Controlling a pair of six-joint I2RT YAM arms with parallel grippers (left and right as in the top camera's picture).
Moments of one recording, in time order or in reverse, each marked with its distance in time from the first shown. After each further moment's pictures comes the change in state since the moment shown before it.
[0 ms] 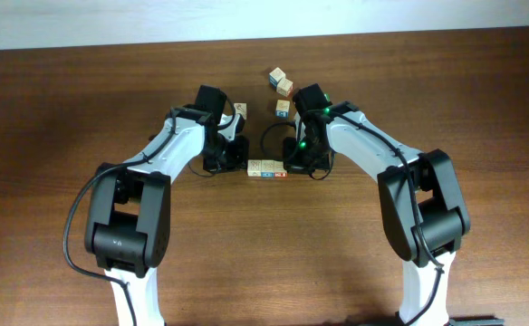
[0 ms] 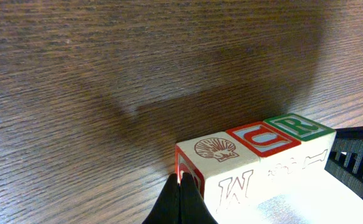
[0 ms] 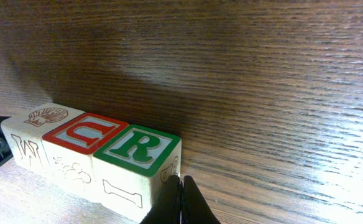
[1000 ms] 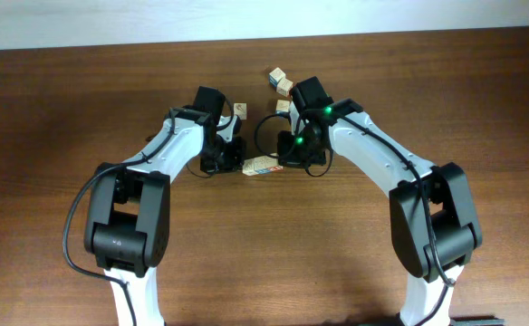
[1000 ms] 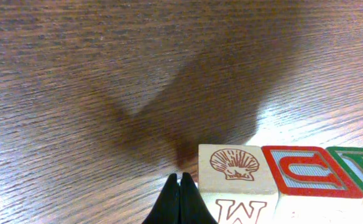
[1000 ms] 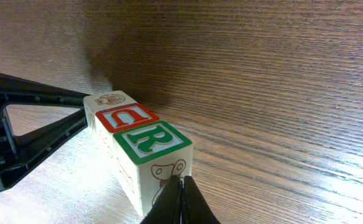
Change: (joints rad) left arm 0.005 0.000 -0.007 -0.004 -0.040 0.000; right arm 0.028 -0.096 -0.002 0.012 -0.016 -0.005
